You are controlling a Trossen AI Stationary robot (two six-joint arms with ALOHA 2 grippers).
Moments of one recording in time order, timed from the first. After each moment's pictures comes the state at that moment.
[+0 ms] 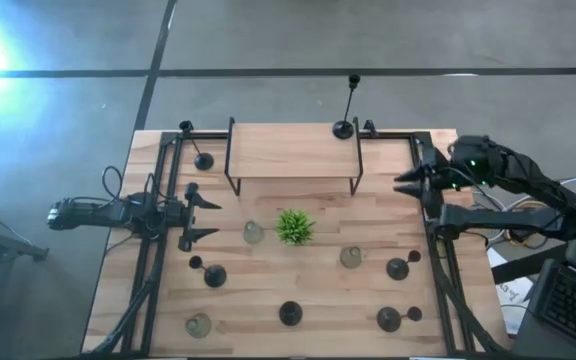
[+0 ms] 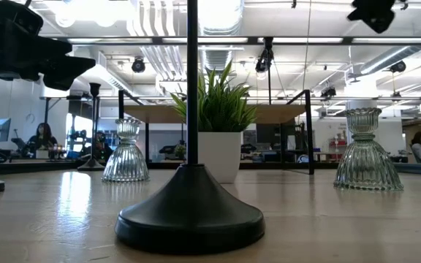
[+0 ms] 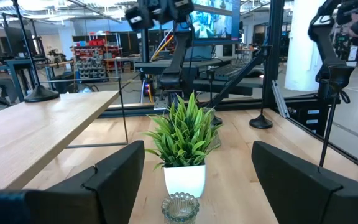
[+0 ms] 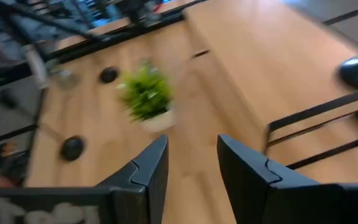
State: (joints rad) left arm -0.07 0.00 0.01 0.02 -0.04 0.05; right arm -0.28 0.62 1.01 -0.93 -0.18 0.21
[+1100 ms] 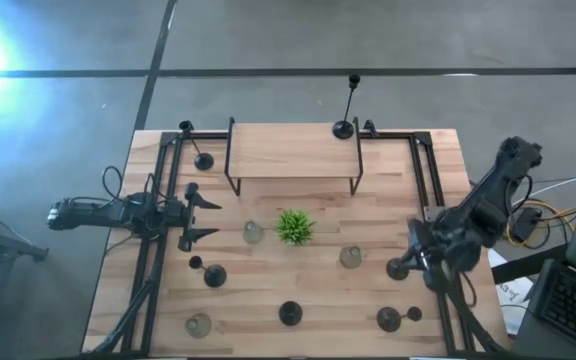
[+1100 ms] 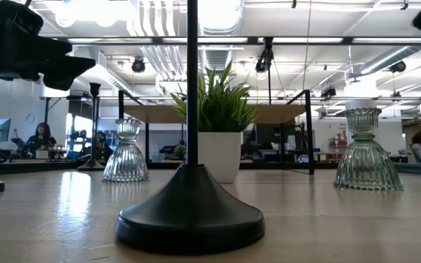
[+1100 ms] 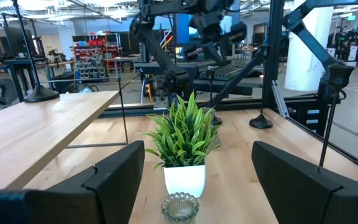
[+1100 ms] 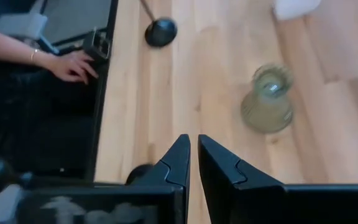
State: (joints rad) left arm -0.07 0.00 0.01 0.02 -0.04 0.05; right arm 0.89 0.81 0.78 -0.81 0.36 0.92
